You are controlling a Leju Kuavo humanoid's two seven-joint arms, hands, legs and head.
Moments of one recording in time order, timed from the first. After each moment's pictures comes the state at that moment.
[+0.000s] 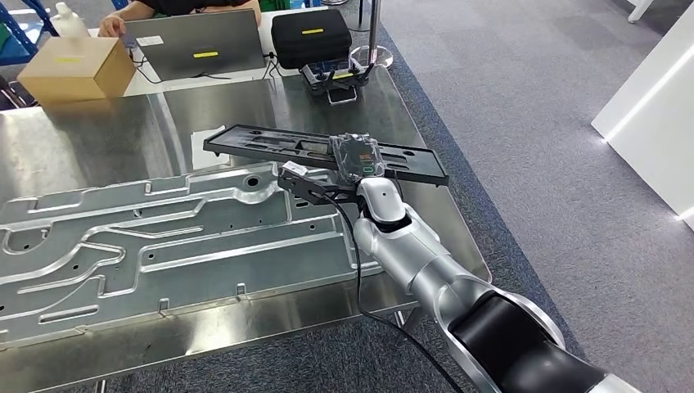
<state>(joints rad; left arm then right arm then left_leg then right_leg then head) -0.11 -0.14 0.71 -0.19 -0.89 0.05 -0.23 -0.85 0.10 0.51 -0.77 1.11 -0.22 0.08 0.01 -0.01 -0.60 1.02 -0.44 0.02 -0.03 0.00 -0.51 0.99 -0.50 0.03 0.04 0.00</state>
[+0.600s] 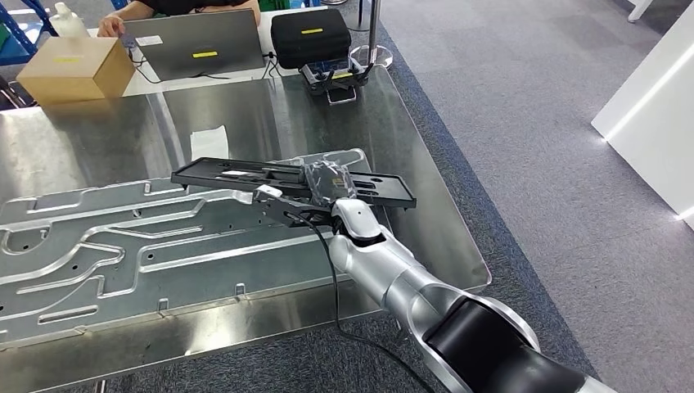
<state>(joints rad) -0.13 -0.15 0.70 -0.19 -0.91 0.04 -0.23 -0.86 0.23 0.52 -0.58 0.98 -0.25 0.00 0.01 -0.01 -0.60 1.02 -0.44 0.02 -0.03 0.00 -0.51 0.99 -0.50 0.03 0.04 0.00</state>
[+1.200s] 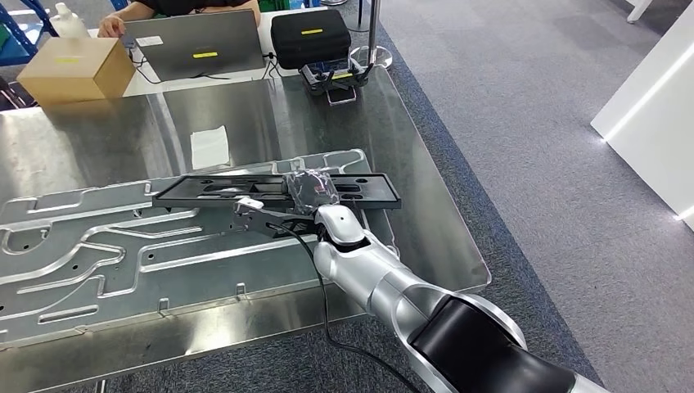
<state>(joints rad) -0.12 -0.15 0.70 -0.19 -0.89 0.04 -0.27 -0.89 0.29 0.55 -0.48 0.97 -0.24 -0.02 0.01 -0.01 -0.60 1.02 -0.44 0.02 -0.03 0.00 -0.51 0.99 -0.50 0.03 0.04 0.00</state>
